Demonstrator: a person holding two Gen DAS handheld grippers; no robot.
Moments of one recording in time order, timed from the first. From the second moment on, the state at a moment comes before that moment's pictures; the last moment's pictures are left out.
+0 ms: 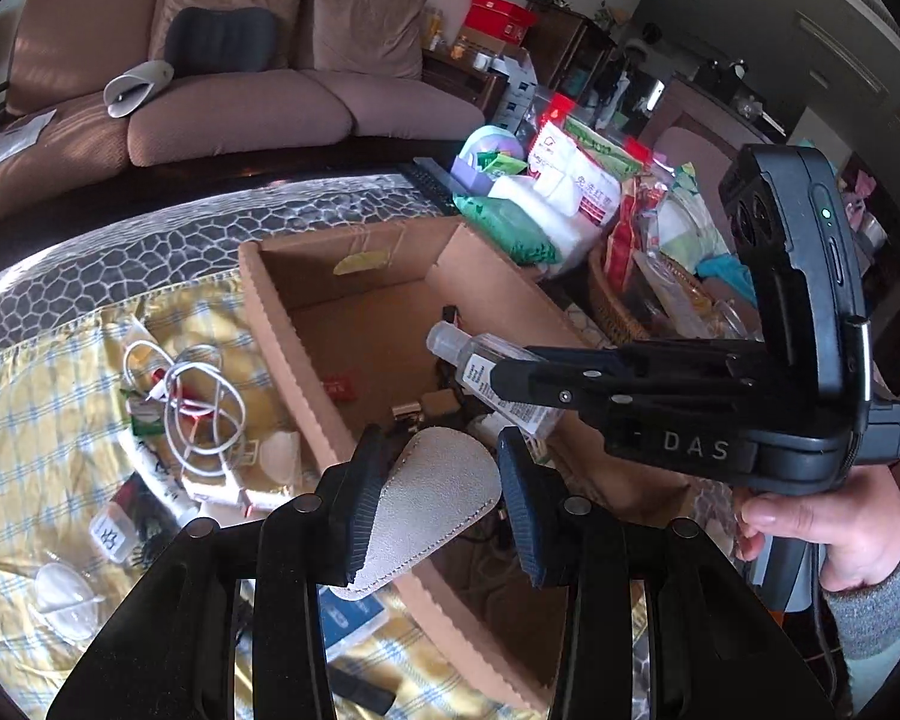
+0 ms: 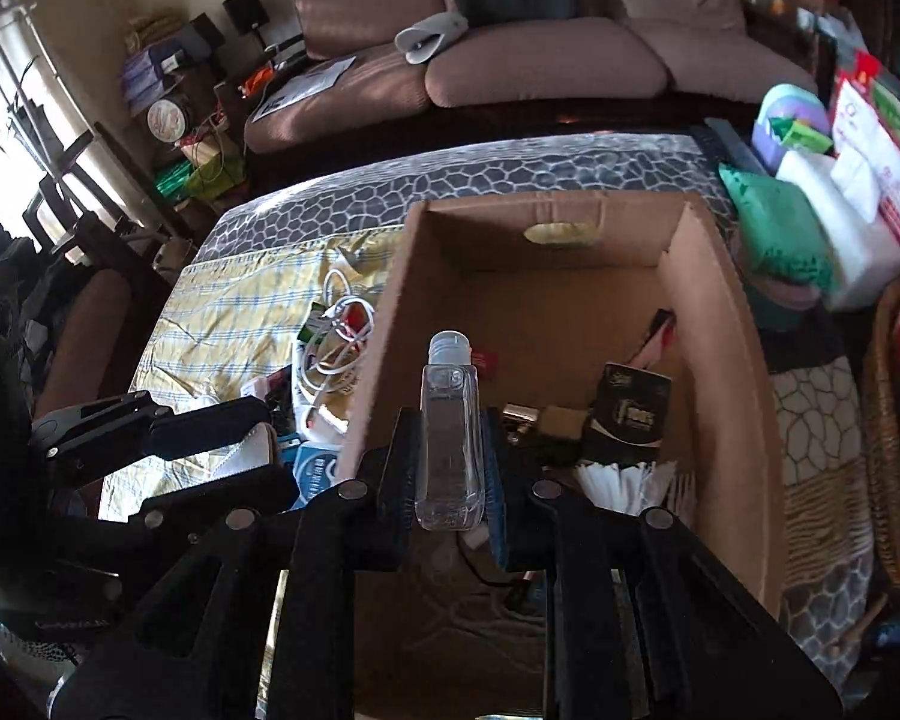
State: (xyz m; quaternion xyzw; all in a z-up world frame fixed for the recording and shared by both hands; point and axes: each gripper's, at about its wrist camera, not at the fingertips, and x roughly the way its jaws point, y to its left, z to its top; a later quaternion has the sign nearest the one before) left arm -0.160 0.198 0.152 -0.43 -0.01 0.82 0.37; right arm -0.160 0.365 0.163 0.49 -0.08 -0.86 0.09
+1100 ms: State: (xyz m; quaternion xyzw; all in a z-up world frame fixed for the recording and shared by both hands) left arm -0.211 0.230 0.142 -0.43 0.11 0.83 0.33; right arm -0.278 0.432 0.065 0.54 -0.09 -0.84 0.00
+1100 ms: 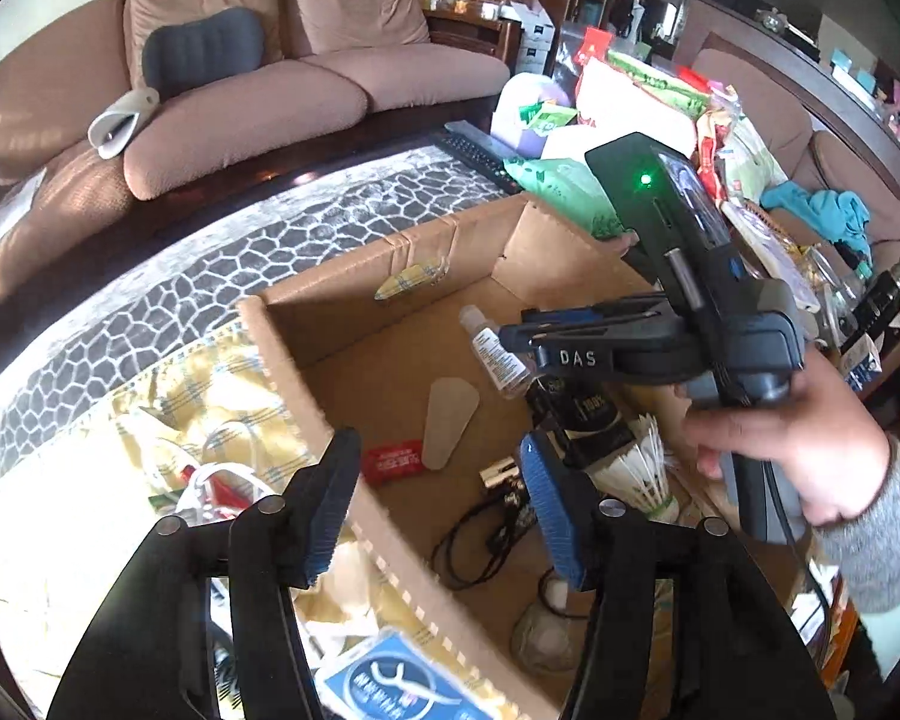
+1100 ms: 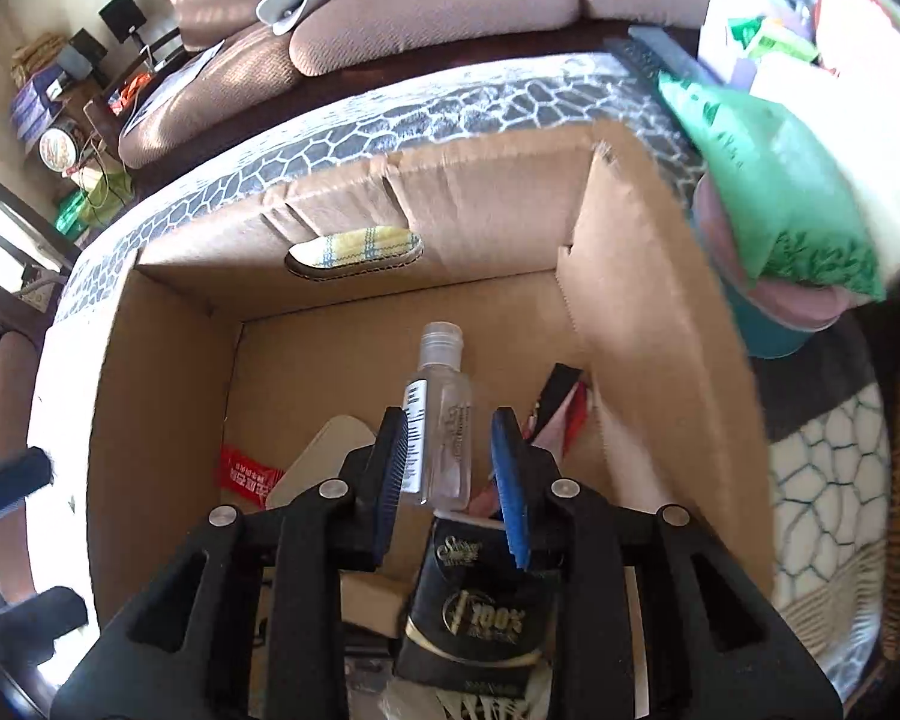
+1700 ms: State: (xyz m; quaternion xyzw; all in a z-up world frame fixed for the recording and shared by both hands) left arm -0.119 -0.008 0.124 -0.42 0.03 0.88 0.22; right arm -0.169 0.310 0.170 0.47 -0.01 -0.88 0.12
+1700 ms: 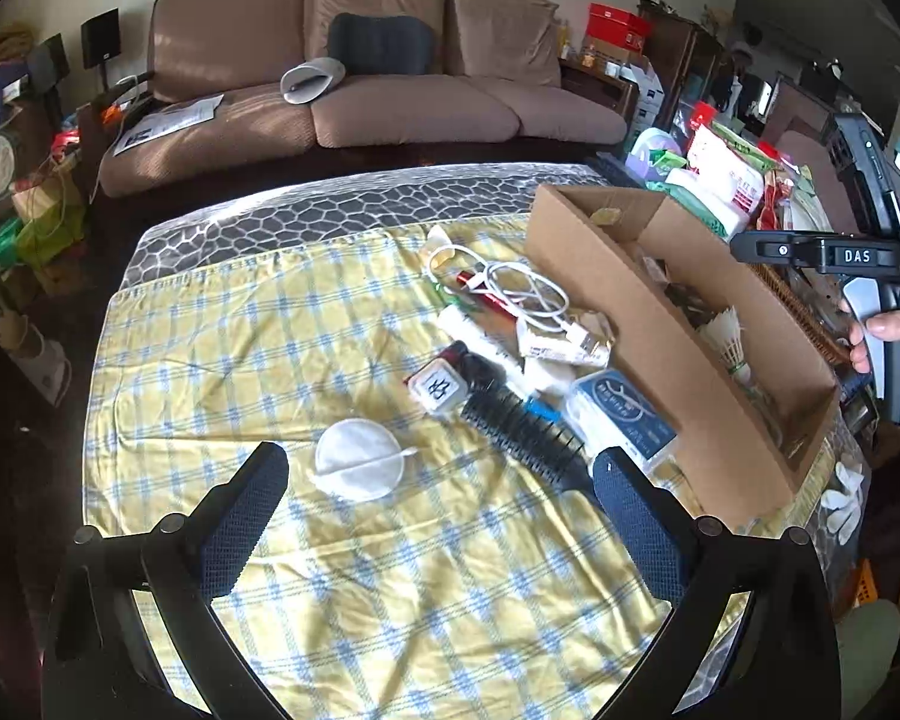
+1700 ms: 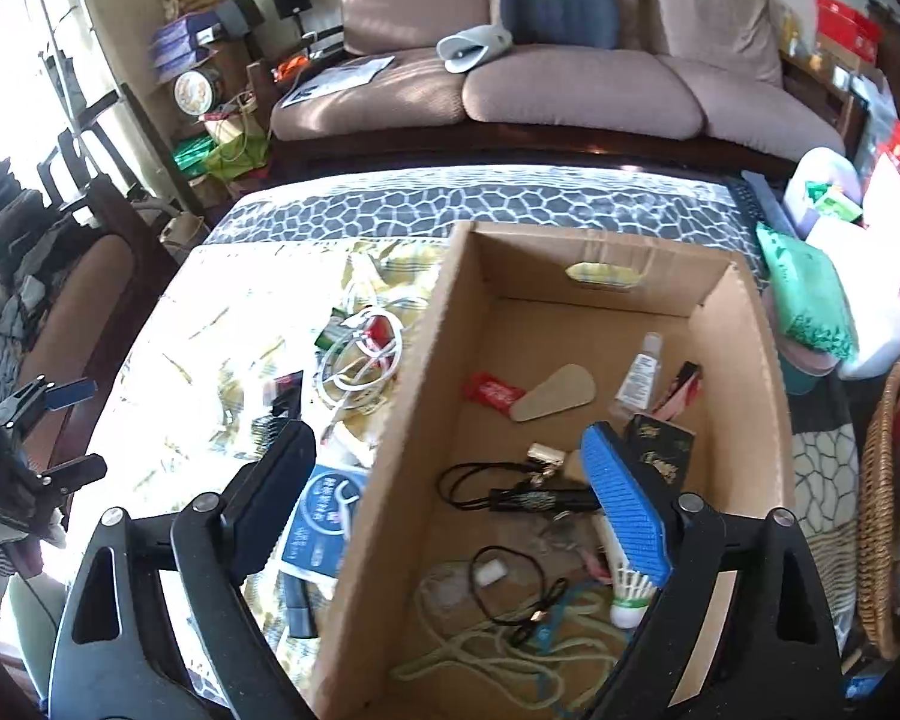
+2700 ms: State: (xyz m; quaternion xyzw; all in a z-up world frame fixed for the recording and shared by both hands) left arm -0.235 0.054 0.023 -0.46 0.24 0.76 0.39; right arm -0.158 0.217 0.141 0.48 -0.03 -0.85 0.22
